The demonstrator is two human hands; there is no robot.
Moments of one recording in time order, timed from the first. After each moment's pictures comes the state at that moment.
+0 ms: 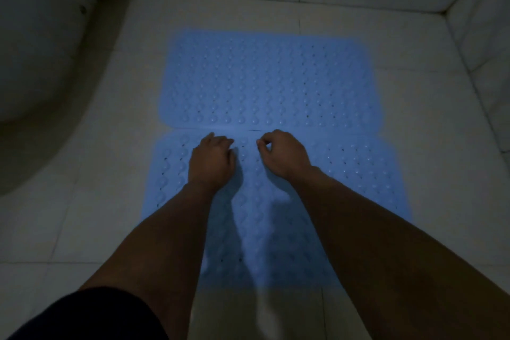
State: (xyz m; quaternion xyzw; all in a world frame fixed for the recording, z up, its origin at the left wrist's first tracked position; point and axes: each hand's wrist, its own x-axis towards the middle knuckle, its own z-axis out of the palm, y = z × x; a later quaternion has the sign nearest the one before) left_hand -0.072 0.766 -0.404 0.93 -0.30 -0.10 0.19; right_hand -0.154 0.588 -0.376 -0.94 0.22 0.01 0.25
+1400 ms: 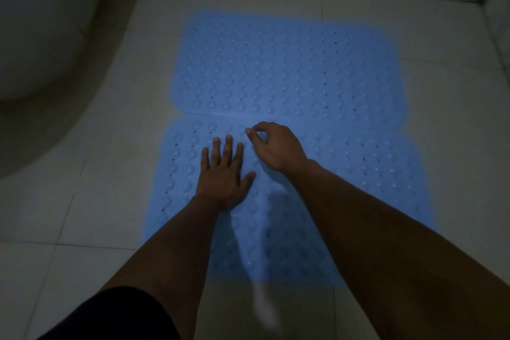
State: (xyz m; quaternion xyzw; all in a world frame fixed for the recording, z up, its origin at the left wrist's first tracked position) left_hand -0.107 0.801 -0.469 0.93 -0.33 -0.13 0.07; right_hand -0.127 0.623 -0.396 -0.92 0.20 0.02 0.33
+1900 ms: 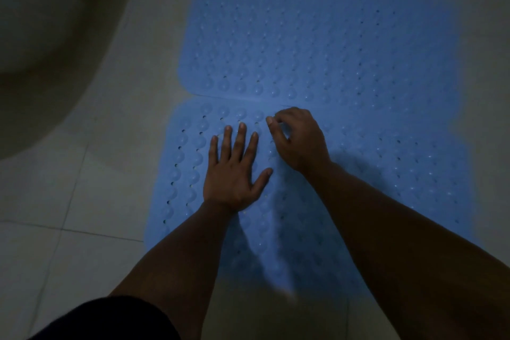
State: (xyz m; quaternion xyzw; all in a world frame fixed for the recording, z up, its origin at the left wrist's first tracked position) left_hand -0.115 0.800 -0.477 0.94 -0.33 -0.08 0.04; right_hand -0.124 0.609 -0.448 -0.92 0.14 -0.17 0.32
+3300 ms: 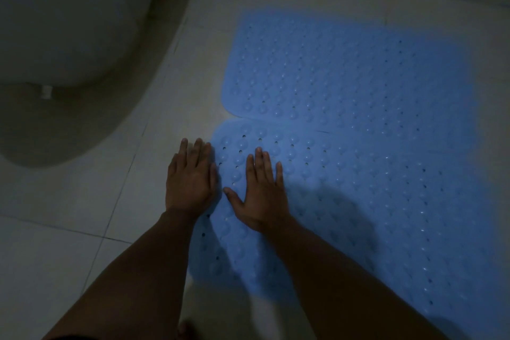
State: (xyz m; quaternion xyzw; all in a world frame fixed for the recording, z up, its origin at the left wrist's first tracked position) left_hand -0.044 0.936 -0.444 0.97 -0.21 -0.06 0.09; right_hand -0.129 0.777 -0.463 -0.98 0.10 0.09 0.17
